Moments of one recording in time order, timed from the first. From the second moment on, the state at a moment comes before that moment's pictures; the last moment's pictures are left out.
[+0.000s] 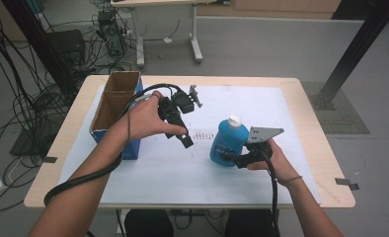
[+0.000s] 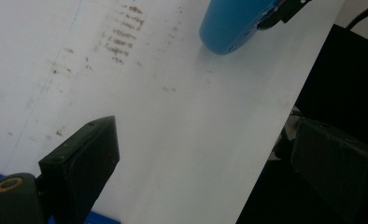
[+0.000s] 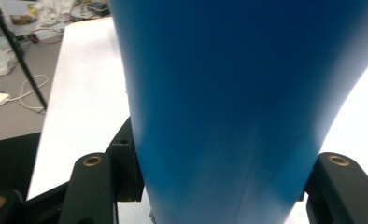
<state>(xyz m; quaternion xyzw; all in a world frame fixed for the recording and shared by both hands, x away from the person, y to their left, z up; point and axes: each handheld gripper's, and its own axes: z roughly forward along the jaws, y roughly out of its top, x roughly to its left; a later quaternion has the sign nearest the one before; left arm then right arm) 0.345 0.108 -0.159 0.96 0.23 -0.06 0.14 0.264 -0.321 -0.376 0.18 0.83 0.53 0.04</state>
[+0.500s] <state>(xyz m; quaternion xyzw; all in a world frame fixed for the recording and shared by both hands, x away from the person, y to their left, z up) 0.326 0.078 -0.135 0.98 0.16 -0.04 0.12 0.271 -0.311 -0.372 0.14 0.84 0.53 0.01</state>
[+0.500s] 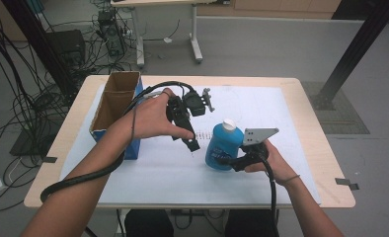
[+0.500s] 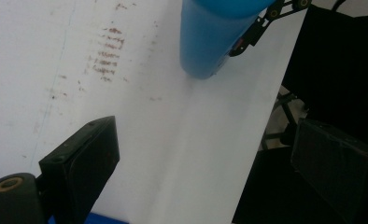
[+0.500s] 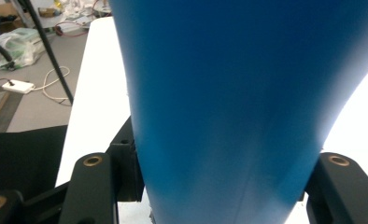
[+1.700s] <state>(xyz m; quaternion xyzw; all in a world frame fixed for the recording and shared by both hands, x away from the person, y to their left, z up) 0.308 0.017 -0.126 0.99 0.08 -0.05 0.06 0.288 -0.266 -0.349 0.04 0.87 0.50 -0.04</state>
